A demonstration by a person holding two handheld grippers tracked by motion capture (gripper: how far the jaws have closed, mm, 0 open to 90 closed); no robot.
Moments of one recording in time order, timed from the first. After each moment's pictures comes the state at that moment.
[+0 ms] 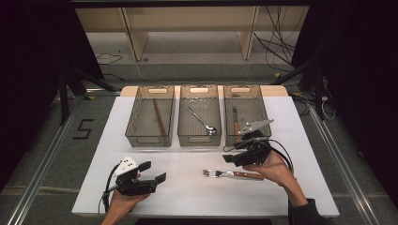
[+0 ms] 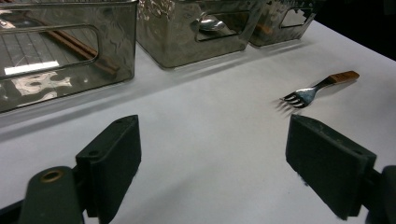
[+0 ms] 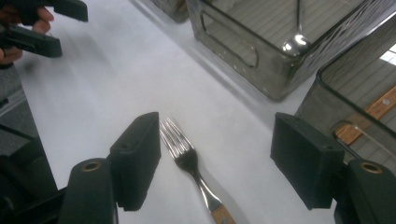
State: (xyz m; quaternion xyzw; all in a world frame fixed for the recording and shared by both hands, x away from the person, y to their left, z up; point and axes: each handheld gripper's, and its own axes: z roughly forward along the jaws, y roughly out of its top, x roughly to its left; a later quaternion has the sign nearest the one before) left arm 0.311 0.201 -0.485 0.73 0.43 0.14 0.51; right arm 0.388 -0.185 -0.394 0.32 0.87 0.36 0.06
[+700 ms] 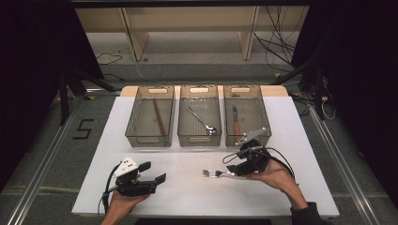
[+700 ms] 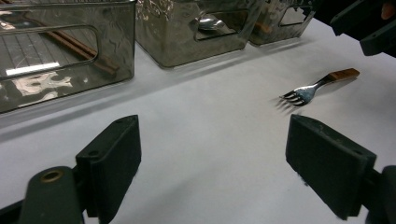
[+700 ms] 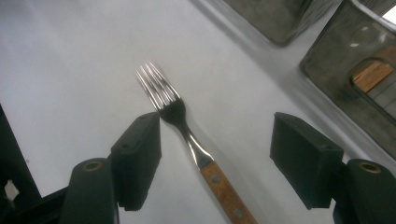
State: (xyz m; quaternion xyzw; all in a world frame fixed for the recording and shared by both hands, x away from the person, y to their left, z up) left arm 0.310 0.201 -0.485 0.73 0.42 0.15 0.51; right arm 0.382 -0.186 -0.422 0.32 0.90 0.28 0.06
